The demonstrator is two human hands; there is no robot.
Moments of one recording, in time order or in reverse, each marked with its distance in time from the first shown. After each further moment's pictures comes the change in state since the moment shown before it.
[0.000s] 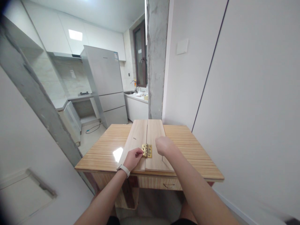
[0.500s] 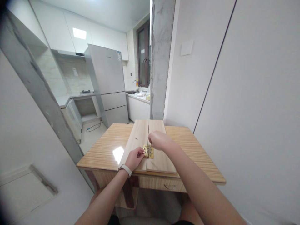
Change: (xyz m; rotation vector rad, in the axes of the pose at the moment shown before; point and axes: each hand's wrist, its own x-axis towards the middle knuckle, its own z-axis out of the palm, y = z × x) left_hand -0.002 0.004 -0.002 0.002 -0.007 -0.017; right_hand 0.018 -0.010 -0.024 0.076 0.188 -0.282
